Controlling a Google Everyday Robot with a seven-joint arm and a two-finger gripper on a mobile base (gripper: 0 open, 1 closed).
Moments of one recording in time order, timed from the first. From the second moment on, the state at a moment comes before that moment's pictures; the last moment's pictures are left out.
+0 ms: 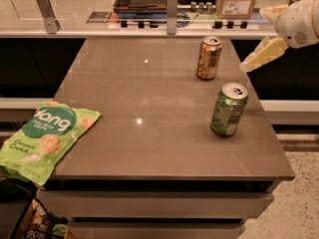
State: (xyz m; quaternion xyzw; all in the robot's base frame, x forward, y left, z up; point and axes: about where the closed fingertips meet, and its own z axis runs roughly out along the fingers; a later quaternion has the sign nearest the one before) arm 0.653 -0.245 0.964 -0.53 0.72 0.05 0.46
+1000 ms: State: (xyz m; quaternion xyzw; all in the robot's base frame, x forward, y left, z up) arm 0.693 -0.231 0.924 -0.45 0.73 0.14 0.49
